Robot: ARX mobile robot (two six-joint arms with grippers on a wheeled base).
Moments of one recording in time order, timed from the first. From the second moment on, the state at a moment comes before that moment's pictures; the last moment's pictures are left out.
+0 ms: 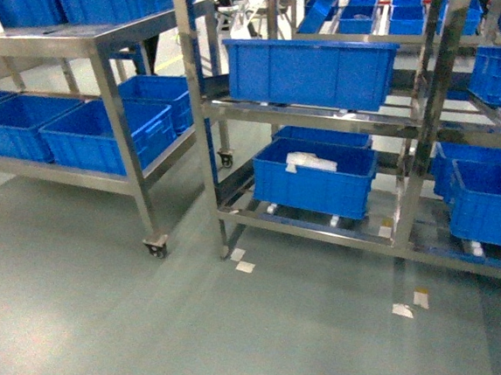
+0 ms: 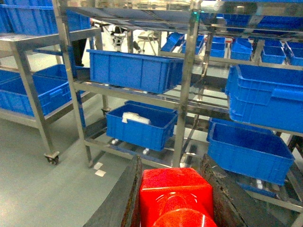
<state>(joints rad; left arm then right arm) 0.00 0.01 0.02 0.00 0.00 0.00 0.00 0.00 0.01 0.00 0.00 -0.01</state>
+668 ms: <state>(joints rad) 0.00 0.01 0.02 0.00 0.00 0.00 0.00 0.00 0.01 0.00 0.00 -0.01</state>
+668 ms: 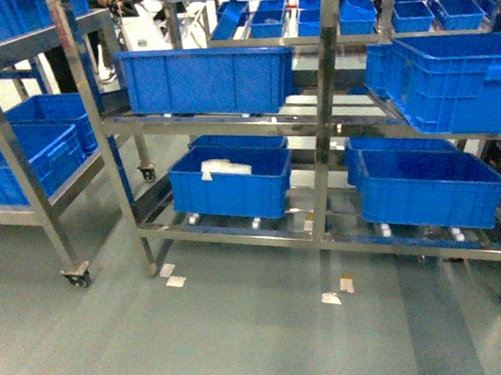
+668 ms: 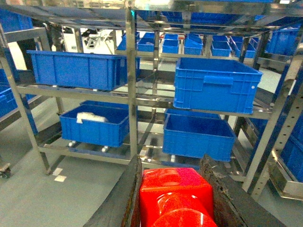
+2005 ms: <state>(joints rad) 0.00 0.01 0.02 -0.01 0.00 0.00 0.00 0.00 0.01 0.00 0.00 -0.01</state>
